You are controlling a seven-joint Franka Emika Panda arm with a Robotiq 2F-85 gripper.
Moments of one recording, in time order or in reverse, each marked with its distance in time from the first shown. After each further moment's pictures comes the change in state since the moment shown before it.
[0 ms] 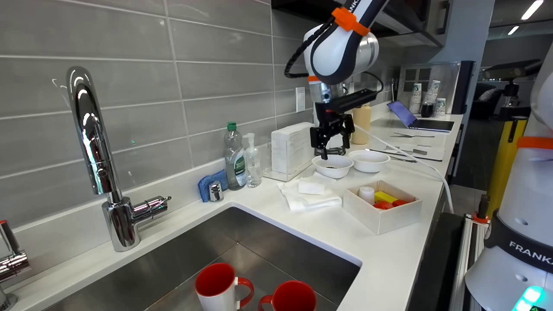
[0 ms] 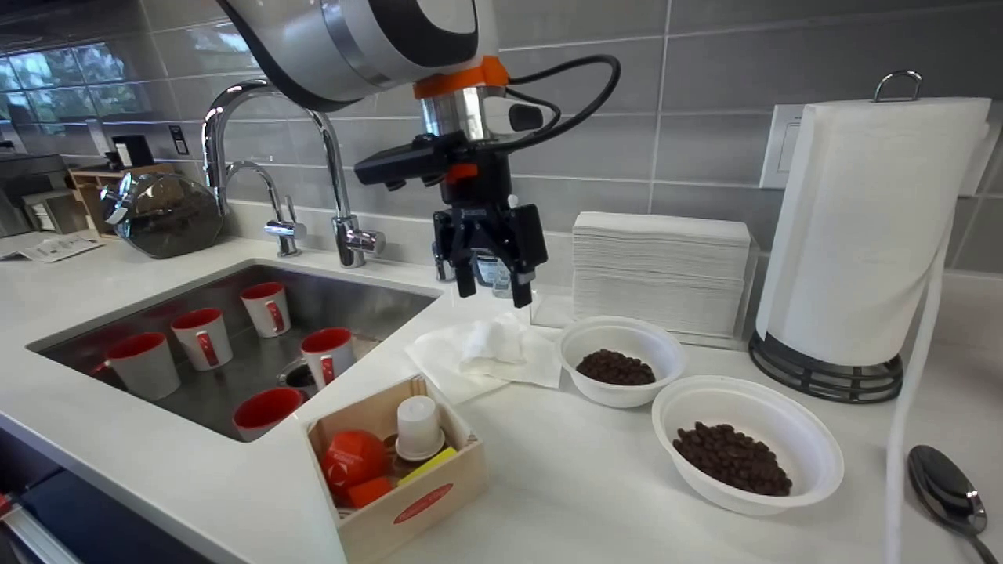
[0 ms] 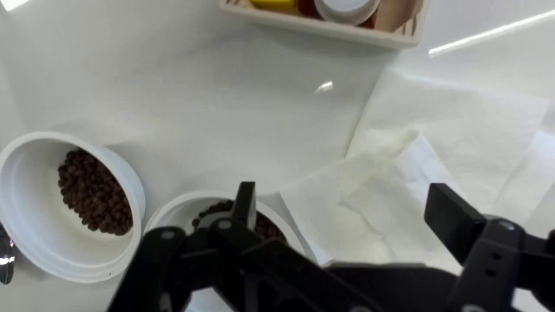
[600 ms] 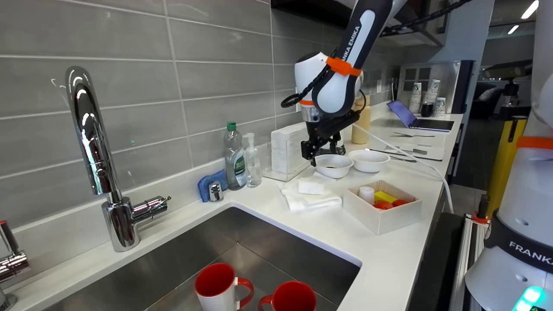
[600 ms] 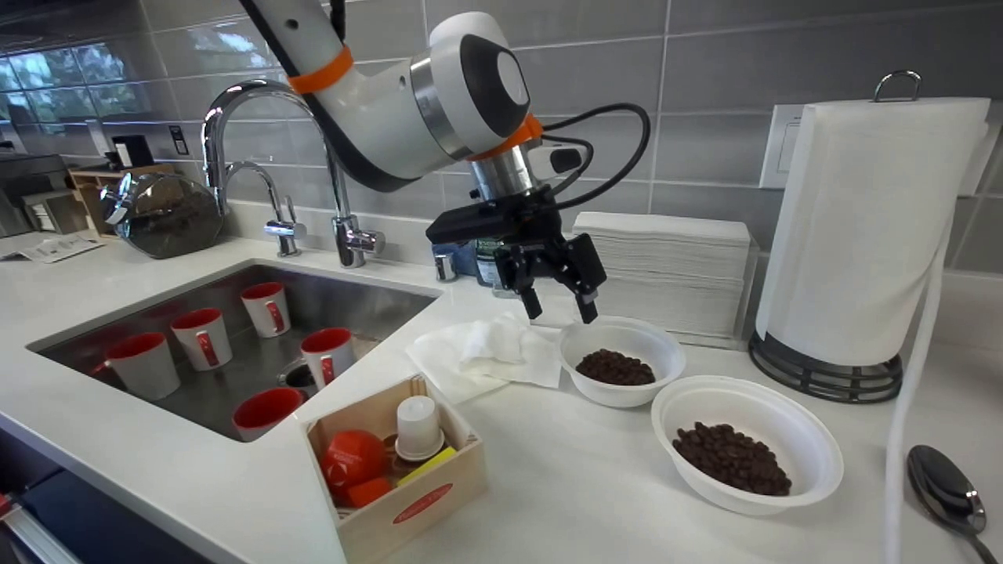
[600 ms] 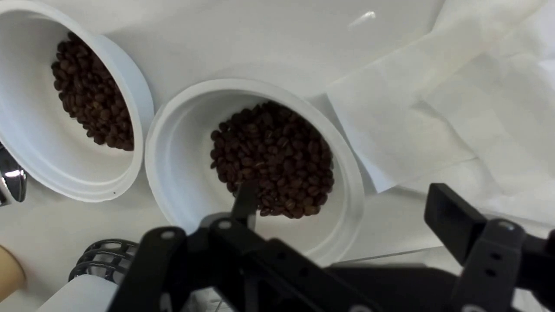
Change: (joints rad) arm 0.011 0.267 -0.074 0.133 -0.312 0.267 0.251
